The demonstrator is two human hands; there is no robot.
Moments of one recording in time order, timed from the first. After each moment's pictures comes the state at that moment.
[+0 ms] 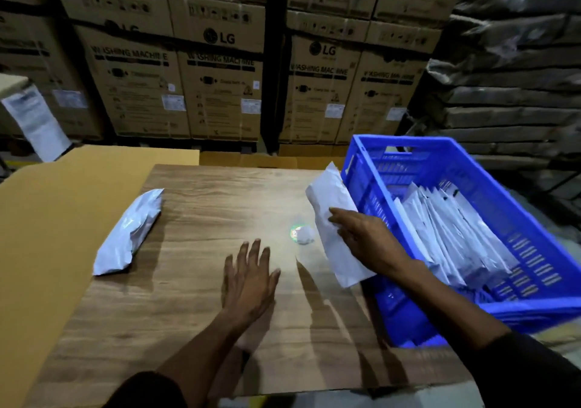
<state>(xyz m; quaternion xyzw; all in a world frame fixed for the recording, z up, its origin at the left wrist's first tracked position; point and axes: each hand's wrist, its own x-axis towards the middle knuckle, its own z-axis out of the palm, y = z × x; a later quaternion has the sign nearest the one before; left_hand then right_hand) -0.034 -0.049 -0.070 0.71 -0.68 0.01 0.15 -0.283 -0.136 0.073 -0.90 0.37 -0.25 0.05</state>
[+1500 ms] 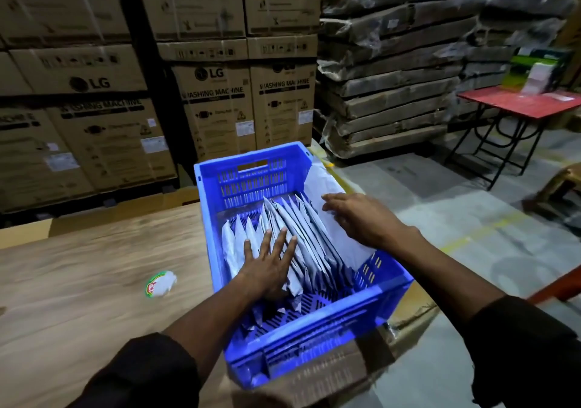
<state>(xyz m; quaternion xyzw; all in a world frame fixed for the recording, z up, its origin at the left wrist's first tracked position) -0.368 -0.184 0.044 0.50 -0.85 -0.05 -0.15 -0.603 -0.180 0.163 -0.85 0.52 -0.09 -0.01</state>
